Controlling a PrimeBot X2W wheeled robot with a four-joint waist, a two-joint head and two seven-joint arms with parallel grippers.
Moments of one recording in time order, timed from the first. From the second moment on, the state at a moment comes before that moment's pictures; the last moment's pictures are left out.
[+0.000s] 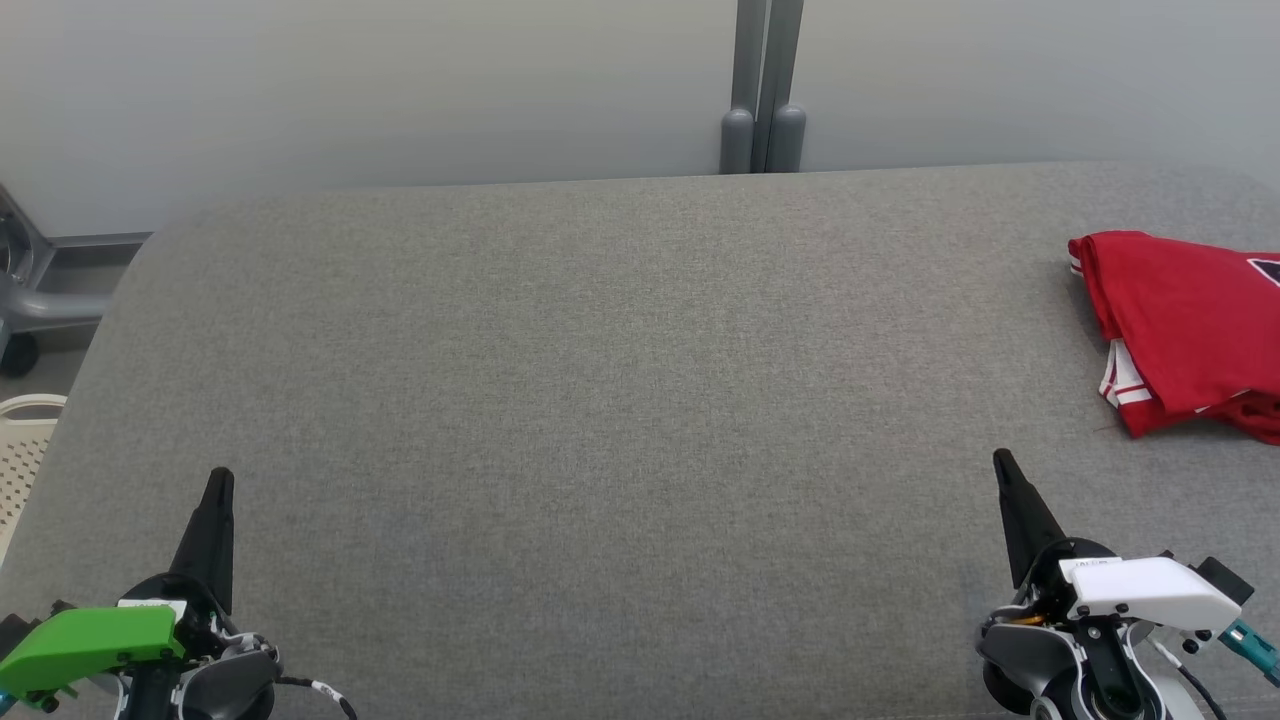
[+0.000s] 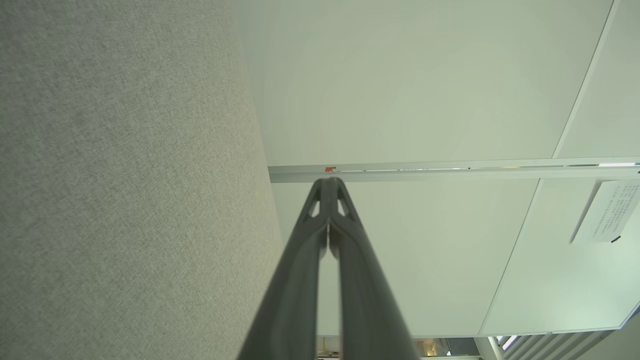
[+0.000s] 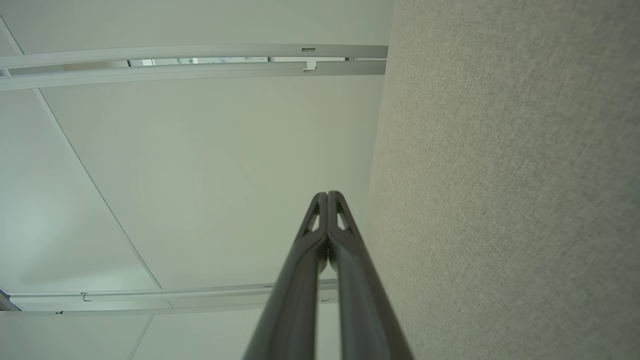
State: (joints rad) left arm -0.11 0.05 0.25 0.26 -1.59 -0.13 0.26; right arm -0.06 -0.05 0.02 0.19 1.63 0.13 -0.03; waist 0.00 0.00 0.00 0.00
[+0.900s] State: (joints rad) left arm -0.11 0.05 0.25 0.26 -1.59 -0.13 0.26; right arm -0.06 -0.05 0.02 0.19 1.63 0.13 -0.03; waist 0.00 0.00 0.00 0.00
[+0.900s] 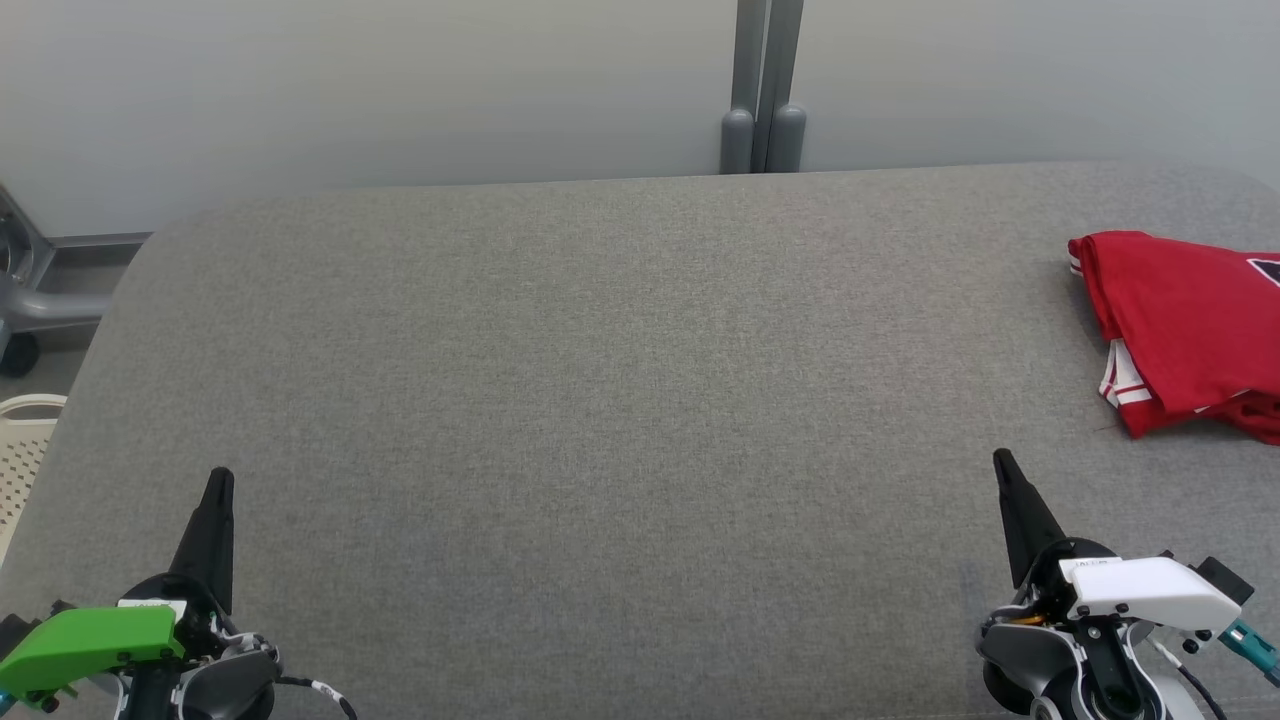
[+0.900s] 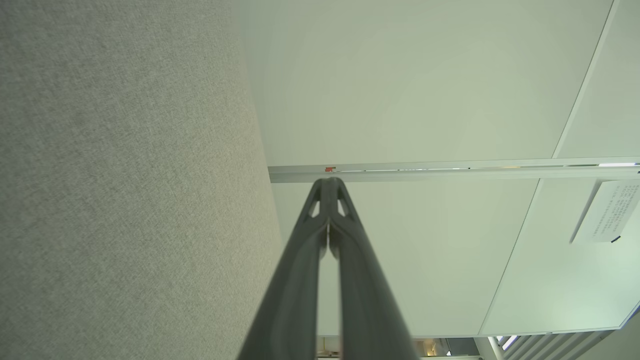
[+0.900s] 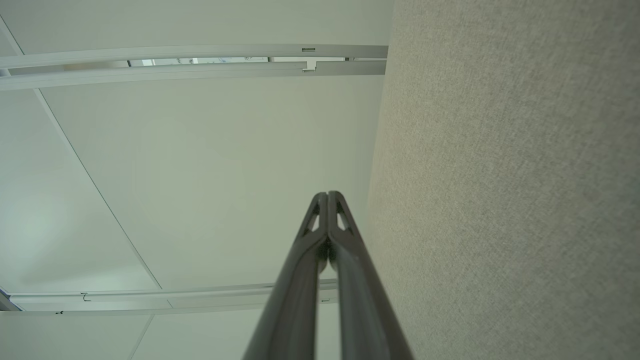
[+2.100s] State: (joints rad) left arm -0.11 0.05 0.25 0.26 -1.59 -0.13 0.26; right arm -0.06 -0.05 0.02 0.19 1.63 0.13 -0.03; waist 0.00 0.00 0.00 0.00
